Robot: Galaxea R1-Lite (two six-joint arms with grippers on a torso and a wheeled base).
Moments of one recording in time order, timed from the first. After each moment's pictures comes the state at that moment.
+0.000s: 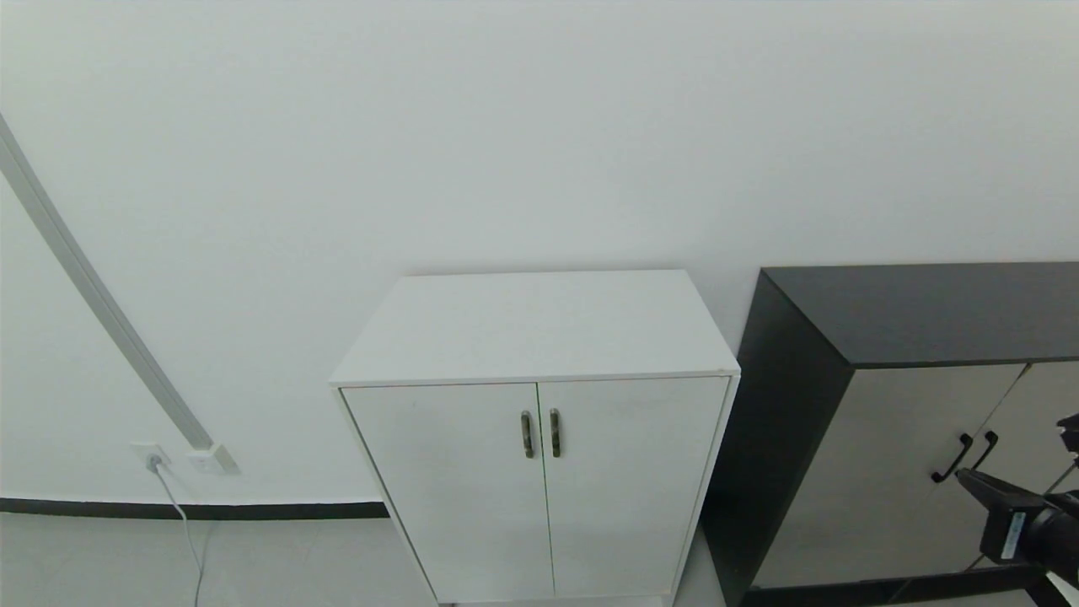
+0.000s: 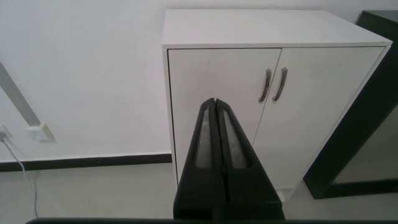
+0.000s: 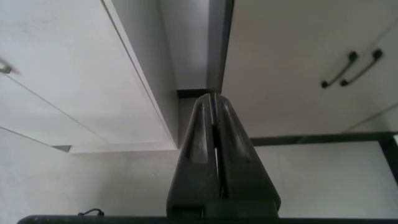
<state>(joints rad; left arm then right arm) 0.00 0.00 0.00 0.00 -0.01 -0.02 0.00 1.44 0.00 -1.15 0.00 0.01</state>
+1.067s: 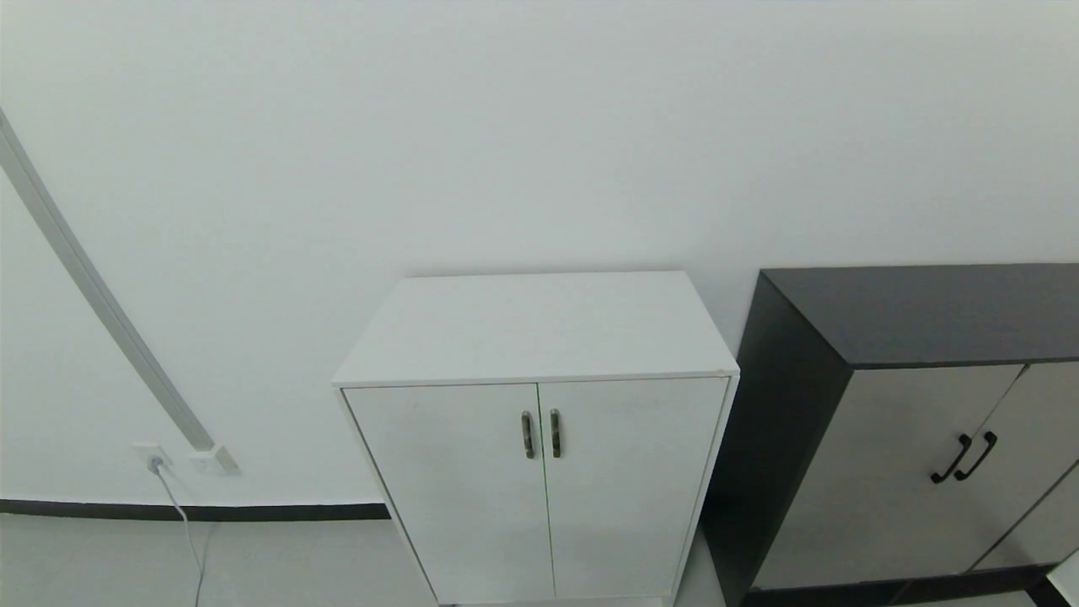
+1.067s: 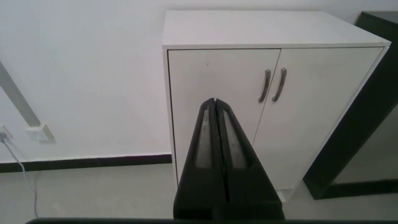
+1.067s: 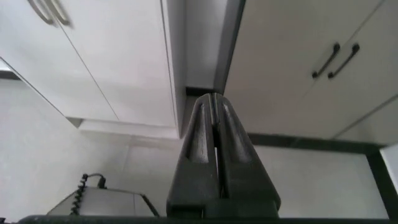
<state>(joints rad) 0.00 0.00 0.00 0.00 -0.01 -0.02 0.04 0.31 -0.03 0.02 0.04 -0.09</state>
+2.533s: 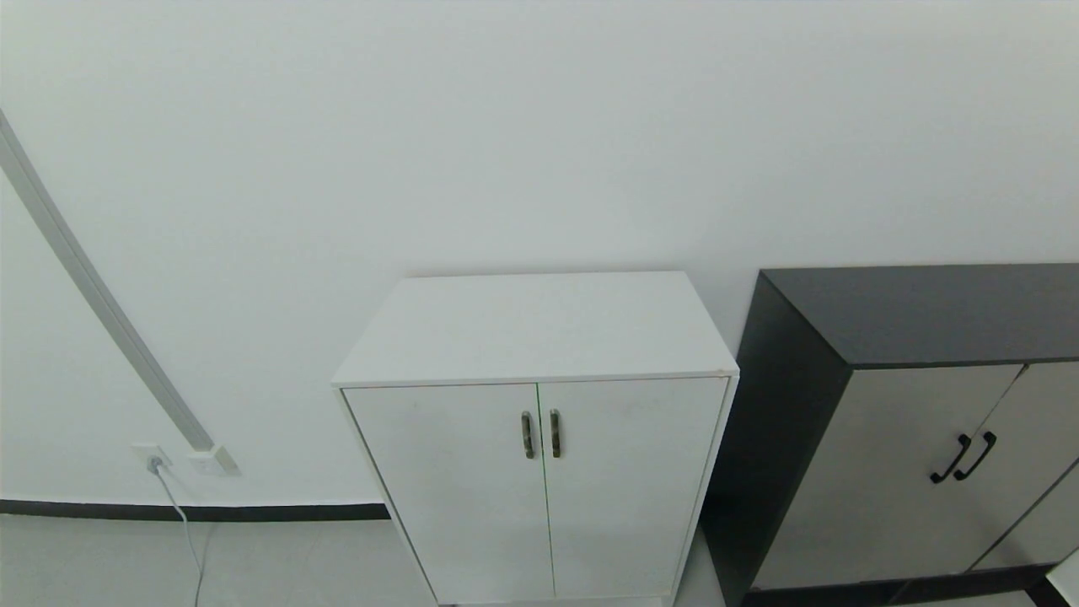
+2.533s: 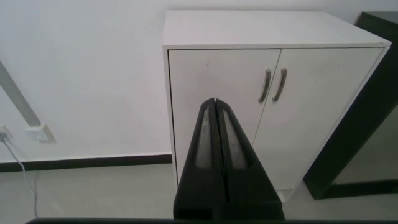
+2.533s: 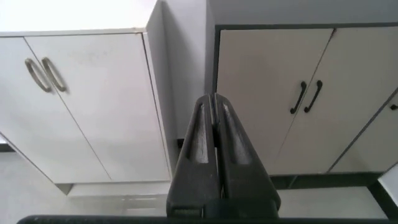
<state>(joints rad) 0.00 0.00 0.00 0.00 -0.01 -0.02 -0.01 0.03 0.00 0.00 0.01 -0.02</state>
